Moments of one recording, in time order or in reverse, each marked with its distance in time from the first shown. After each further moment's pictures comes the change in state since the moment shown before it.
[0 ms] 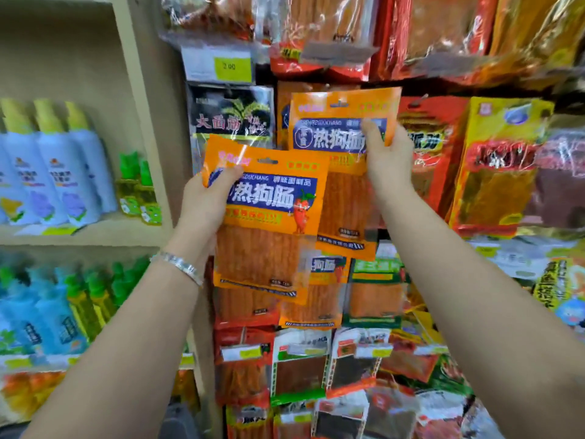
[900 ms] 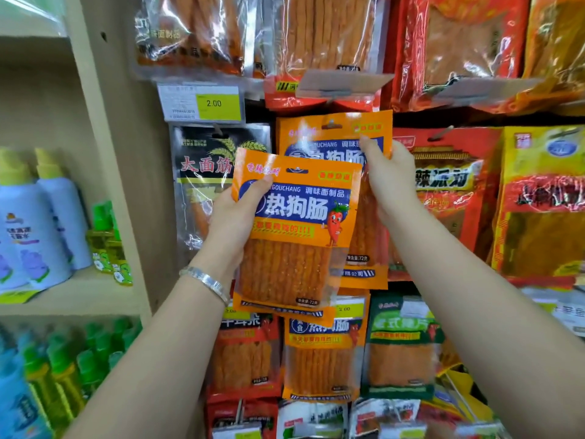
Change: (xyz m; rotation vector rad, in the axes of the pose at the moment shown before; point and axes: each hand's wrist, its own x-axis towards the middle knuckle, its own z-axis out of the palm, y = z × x) left_hand 0.079 -0.013 0.059 -0.095 -0.182 0.010; right_hand 0.078 0.036 0.041 0.166 -0.045 0.049
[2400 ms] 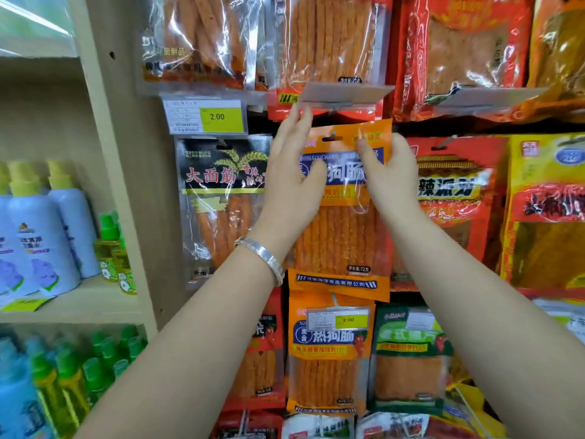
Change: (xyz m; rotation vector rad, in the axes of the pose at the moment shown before) left_hand 0.000 0.035 0.073 0.545 -0.030 0.719; right_hand 0.006 -0.005 0.000 -0.274 0.033 -0.248
